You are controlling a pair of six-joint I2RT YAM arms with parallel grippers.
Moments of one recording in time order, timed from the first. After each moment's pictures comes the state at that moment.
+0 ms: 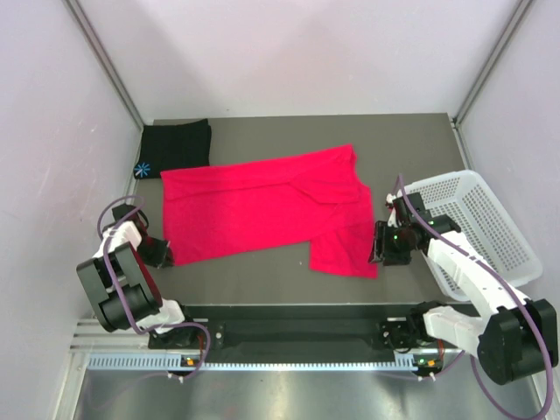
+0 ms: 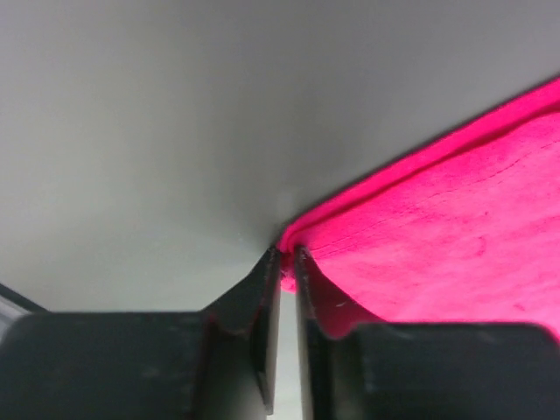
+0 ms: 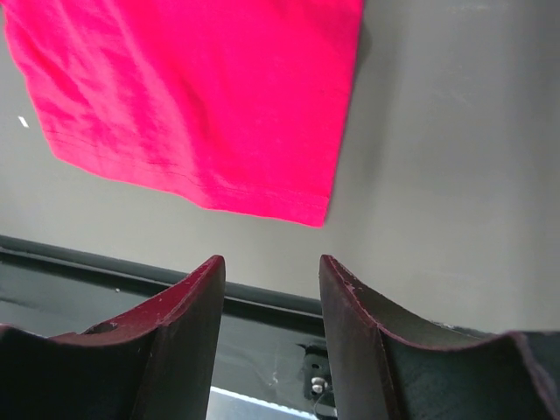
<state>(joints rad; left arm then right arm) 0.50 1.42 0.73 -0.69 0.02 -0.80 0.28 1.07 0.72 -0.84 -0.18 0.38</state>
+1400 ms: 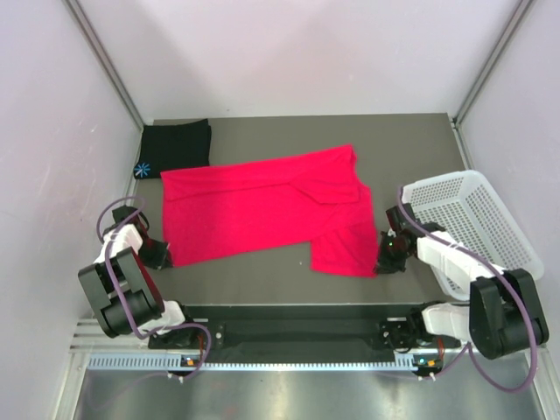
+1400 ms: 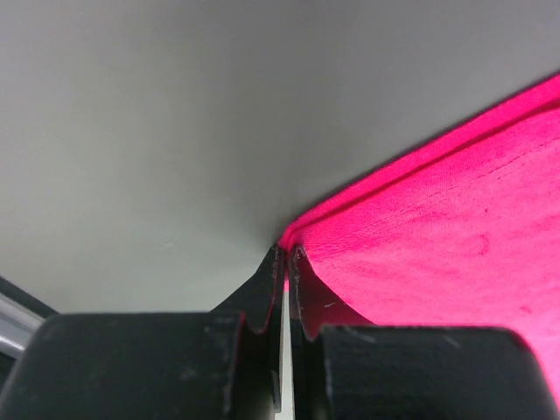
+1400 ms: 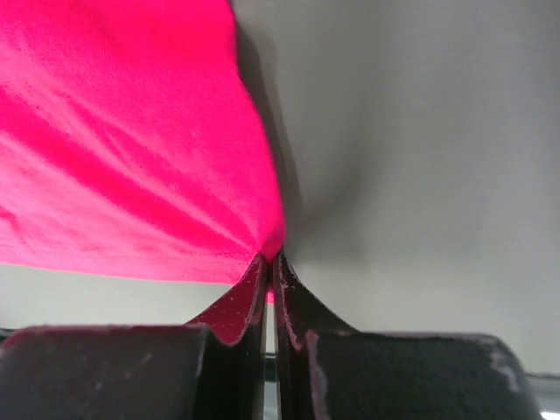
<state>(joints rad) 0.50 1.38 0.70 -0.68 0.00 -0.78 0.26 1.23 0.57 -0.63 -0.12 0.58</state>
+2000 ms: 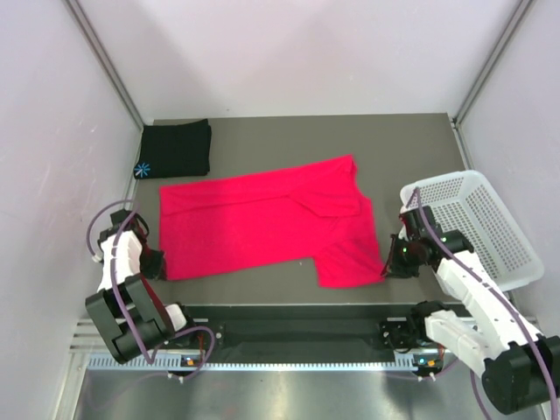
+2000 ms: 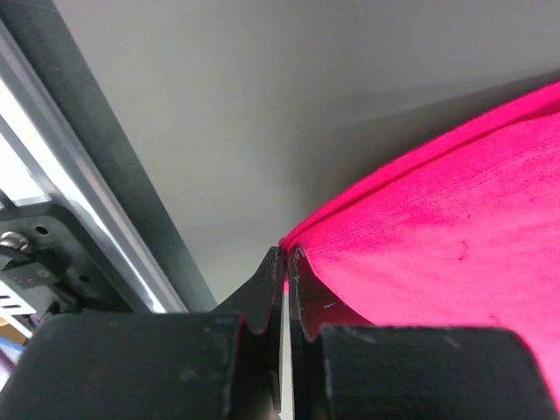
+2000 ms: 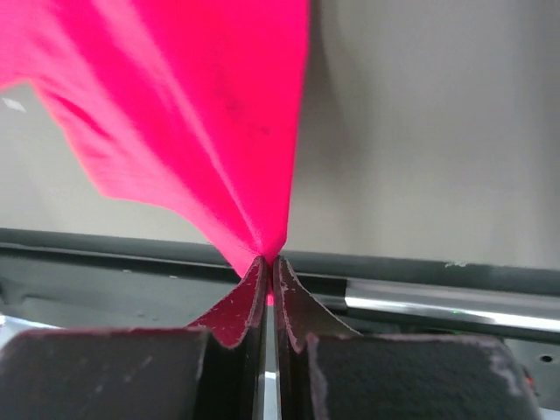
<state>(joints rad) 0.50 1.22 0.72 -0.96 -0.15 -0.89 0.26 0.88 0.64 -0.98 -0.16 0.51</state>
